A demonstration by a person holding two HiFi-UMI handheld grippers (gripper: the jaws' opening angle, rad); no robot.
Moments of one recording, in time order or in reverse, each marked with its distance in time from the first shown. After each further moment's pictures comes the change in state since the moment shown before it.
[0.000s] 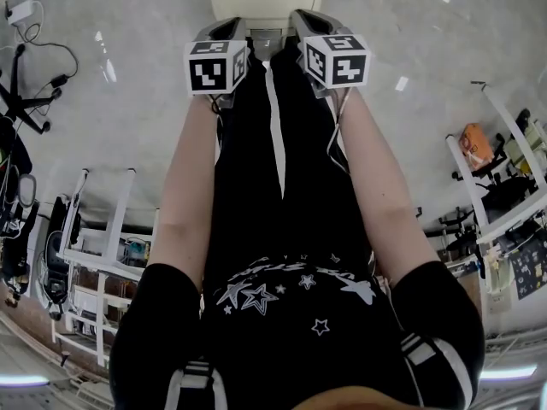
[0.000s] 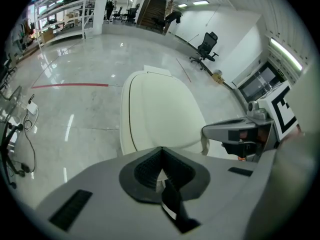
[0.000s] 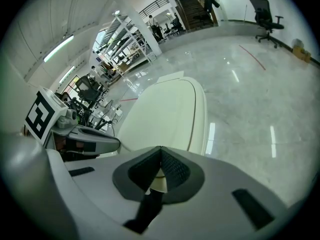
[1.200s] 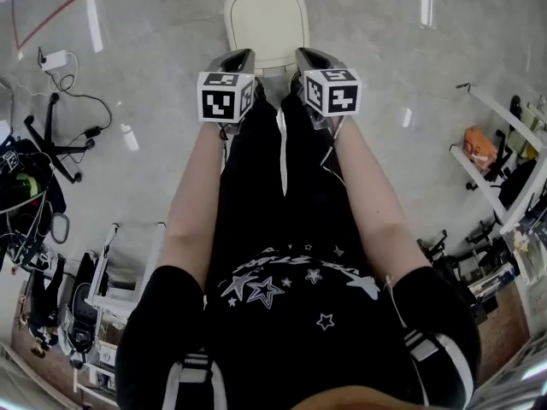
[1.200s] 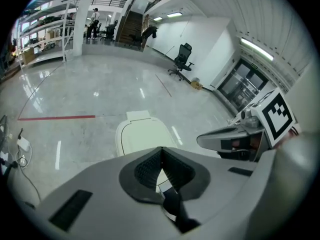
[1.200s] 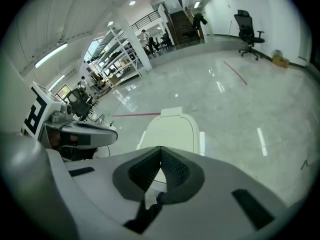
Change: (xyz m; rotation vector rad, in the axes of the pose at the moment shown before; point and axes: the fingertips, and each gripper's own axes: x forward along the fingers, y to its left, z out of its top) left arm -0.106 -0.042 0.090 0.190 -0.136 -0.131; right arm -0.093 0.051 0.062 0.074 -0.139 -0.128
